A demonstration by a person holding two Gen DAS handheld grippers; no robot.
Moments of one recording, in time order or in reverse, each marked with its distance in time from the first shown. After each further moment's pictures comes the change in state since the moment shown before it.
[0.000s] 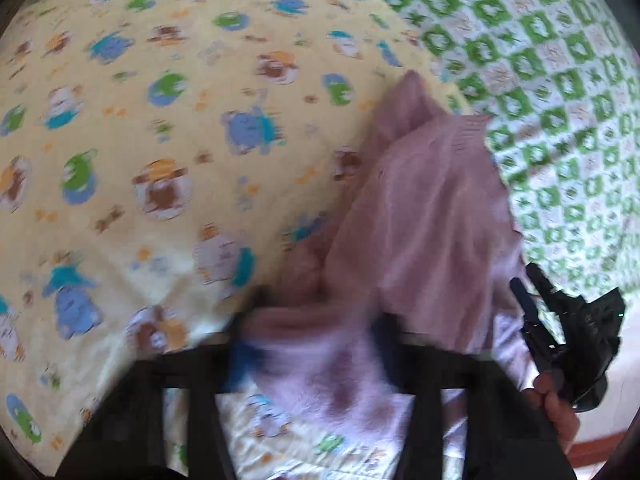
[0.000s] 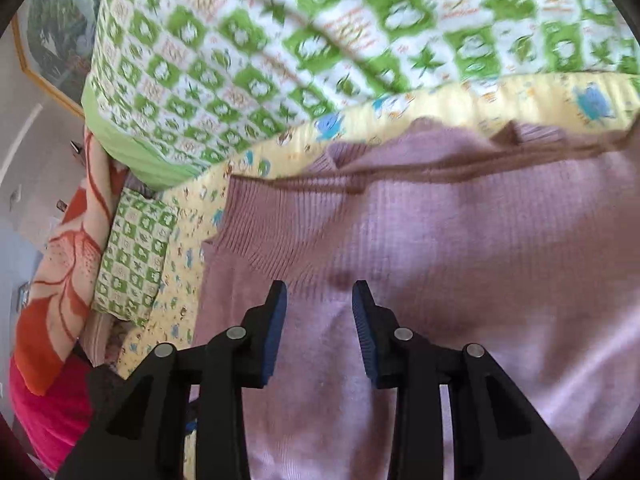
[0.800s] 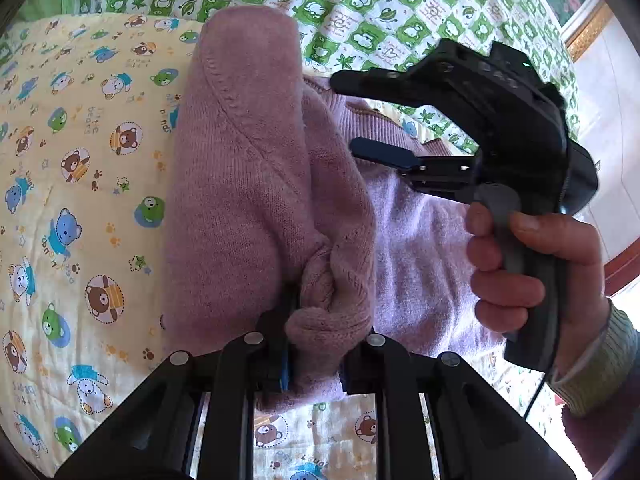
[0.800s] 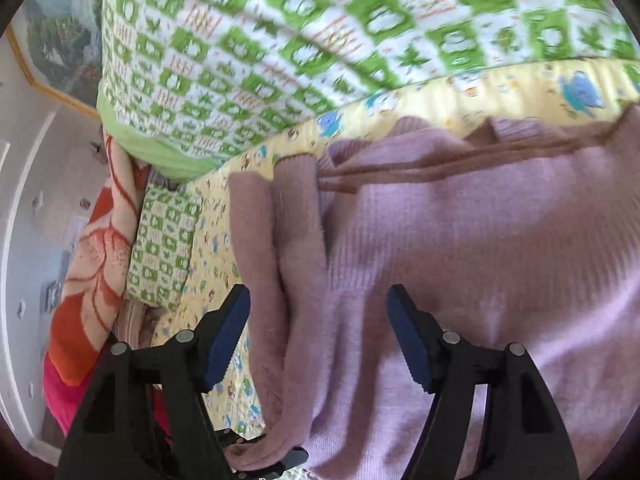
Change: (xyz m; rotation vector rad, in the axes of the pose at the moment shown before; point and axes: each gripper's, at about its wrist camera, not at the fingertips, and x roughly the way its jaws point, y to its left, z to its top) left arm 0.024 -0.145 -0.082 0.572 0.089 -0.135; right arm -0.015 -0.012 0.014 0.019 0.122 0.110
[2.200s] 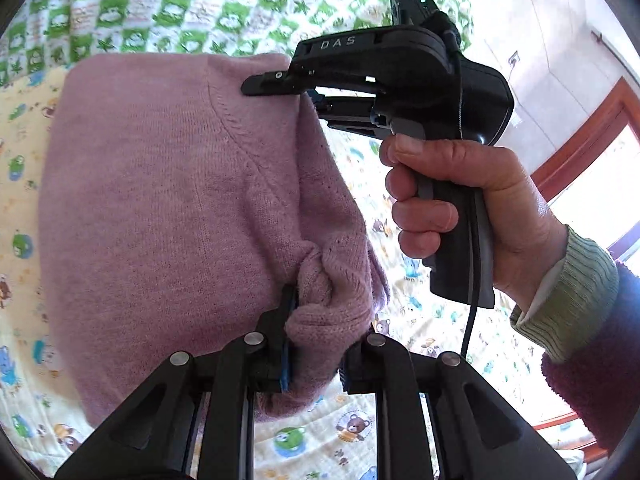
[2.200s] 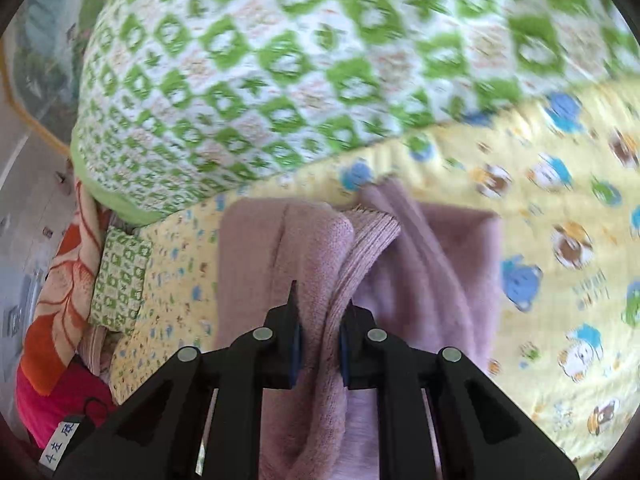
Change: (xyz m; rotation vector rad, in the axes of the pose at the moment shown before) left arm 0.055 -0.202 -0.037 0.333 0.166 -0.201; right arm -0.144 -0.096 0.010 0.049 -0.179 -0.186
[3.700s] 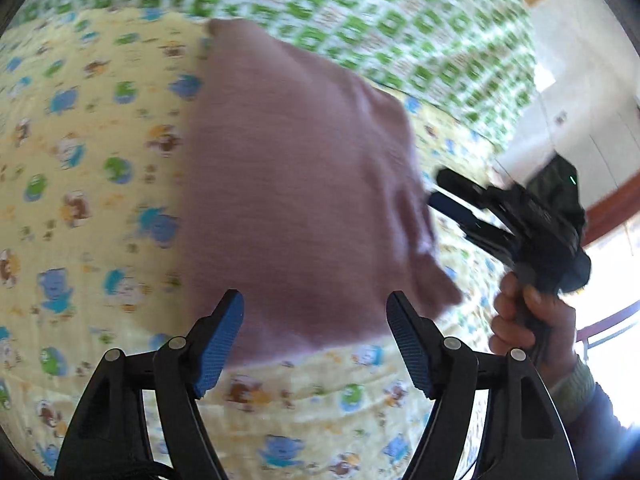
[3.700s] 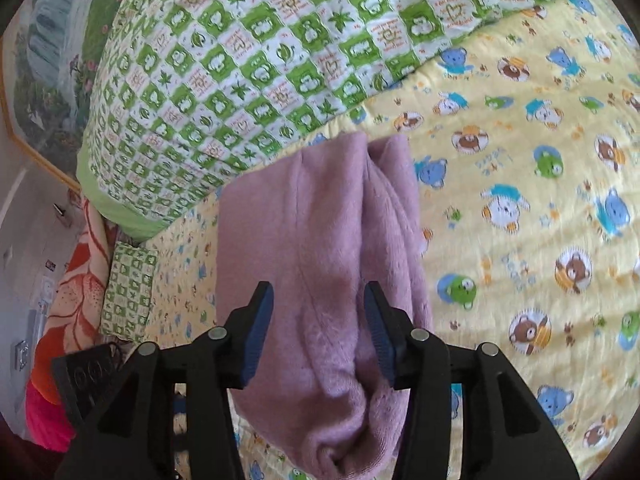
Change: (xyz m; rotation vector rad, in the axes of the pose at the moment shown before) left arm -0.072 0.109 -0.035 -0.266 -0.018 0.072; right arm -0.066 -0.019 -0.081 0.094 -0.081 -0.008
